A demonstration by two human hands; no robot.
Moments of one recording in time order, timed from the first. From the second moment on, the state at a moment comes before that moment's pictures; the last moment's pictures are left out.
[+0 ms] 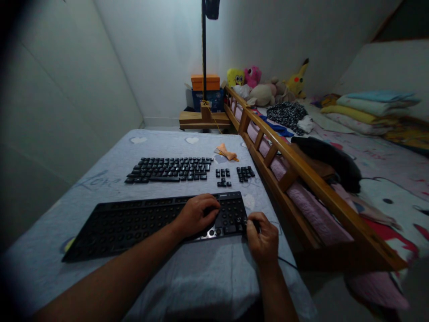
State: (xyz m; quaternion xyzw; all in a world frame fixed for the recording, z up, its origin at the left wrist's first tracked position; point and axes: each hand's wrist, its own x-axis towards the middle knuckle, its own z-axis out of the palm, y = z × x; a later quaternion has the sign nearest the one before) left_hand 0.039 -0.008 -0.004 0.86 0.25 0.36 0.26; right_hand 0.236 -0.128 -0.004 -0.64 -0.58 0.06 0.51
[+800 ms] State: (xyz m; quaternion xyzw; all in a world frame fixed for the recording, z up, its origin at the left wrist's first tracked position) left_hand 0.039 -0.008 -0.004 0.86 0.25 0.36 0.27; right_hand 0.236 -0.127 -0.002 -0.61 -0.63 0.04 0.48
